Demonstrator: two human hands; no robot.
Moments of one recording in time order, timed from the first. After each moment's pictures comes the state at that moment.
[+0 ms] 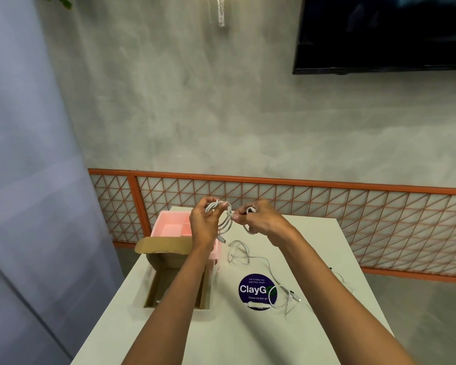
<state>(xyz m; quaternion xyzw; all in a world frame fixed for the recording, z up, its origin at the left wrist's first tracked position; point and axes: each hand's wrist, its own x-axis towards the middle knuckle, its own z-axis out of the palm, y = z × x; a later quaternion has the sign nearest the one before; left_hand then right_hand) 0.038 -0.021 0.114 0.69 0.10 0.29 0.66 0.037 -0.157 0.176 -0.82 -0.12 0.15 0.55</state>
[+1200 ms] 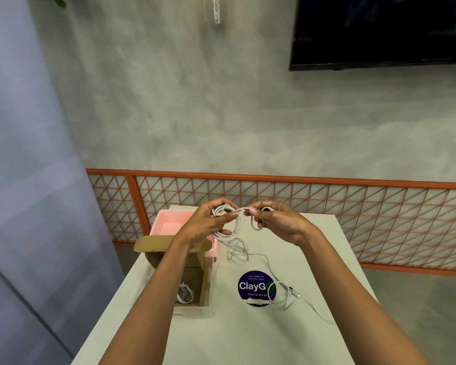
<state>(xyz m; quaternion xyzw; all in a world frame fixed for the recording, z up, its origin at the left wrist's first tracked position) 0.019 -0.003 0.140 0.74 -0.09 -0.01 0.66 0.066 -0.199 0.146 -0.66 -0.17 0.23 0.70</state>
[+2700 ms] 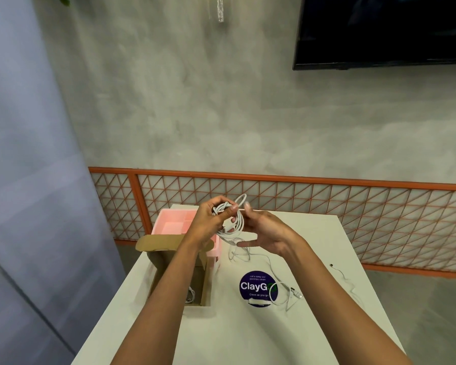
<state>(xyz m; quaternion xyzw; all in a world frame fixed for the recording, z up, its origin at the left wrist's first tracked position) 0.023 -0.013 0.131 0.72 -0.03 0.09 0.69 0.050 -0.166 0.137 -0.63 -0.10 0.30 0.71</state>
